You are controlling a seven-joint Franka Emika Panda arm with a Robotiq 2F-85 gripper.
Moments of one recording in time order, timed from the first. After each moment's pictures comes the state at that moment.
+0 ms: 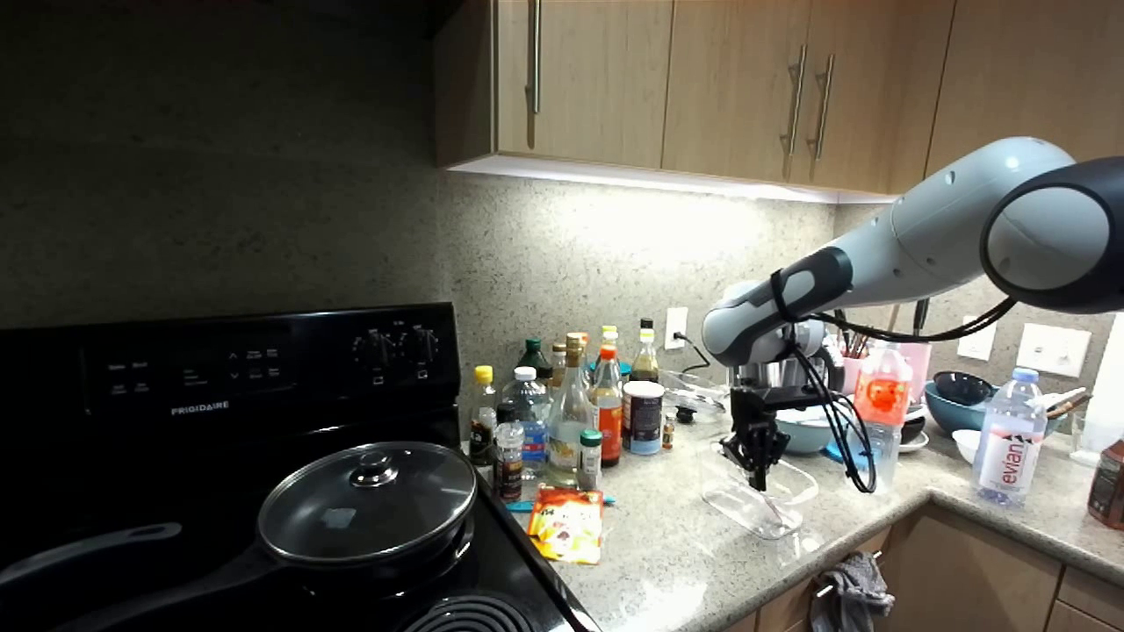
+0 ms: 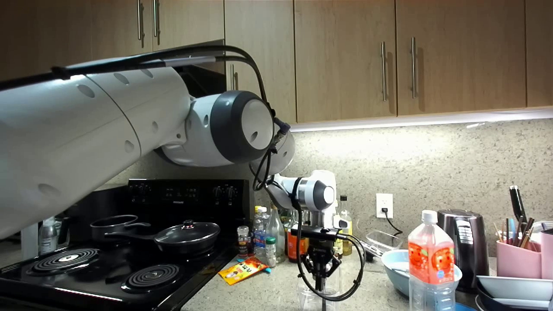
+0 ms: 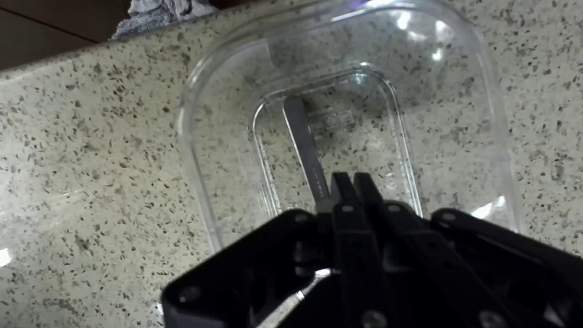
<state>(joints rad) -0.16 0.97 -0.04 -1.20 -0.01 1.96 -0.03</state>
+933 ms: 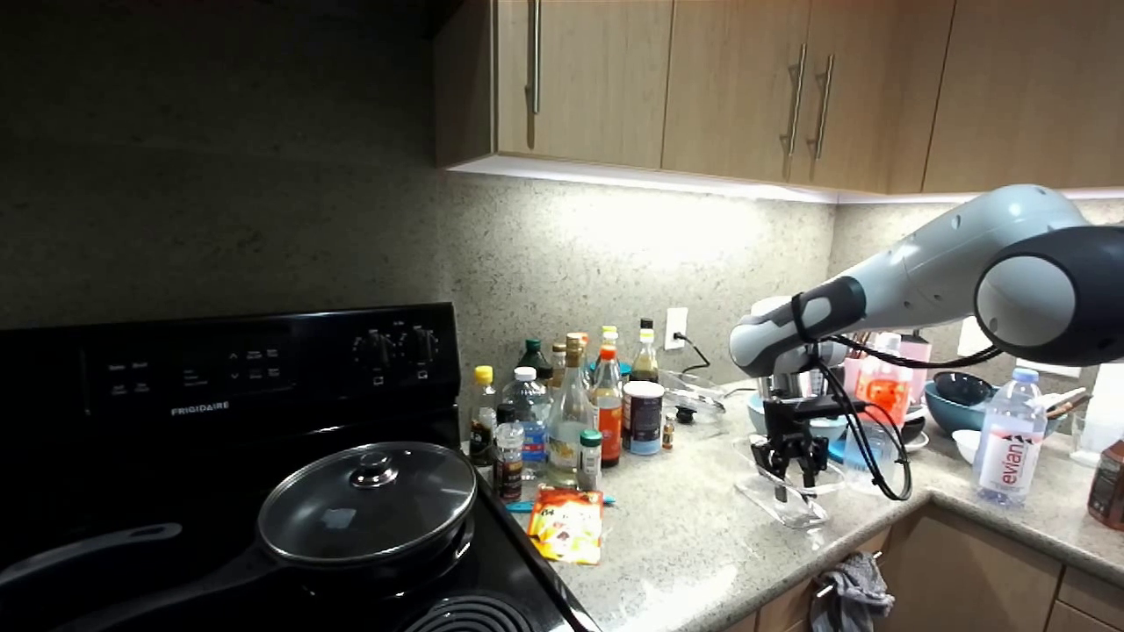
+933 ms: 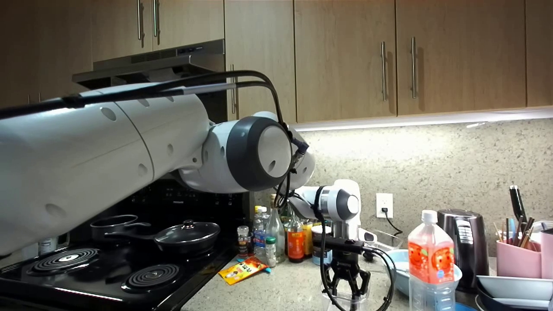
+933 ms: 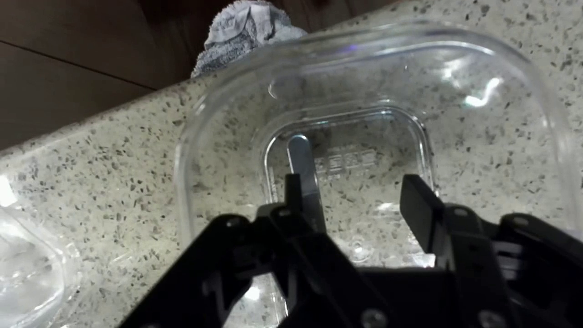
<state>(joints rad) -0.23 1.10 -0.08 -1.02 -0.01 1.85 -0.03</state>
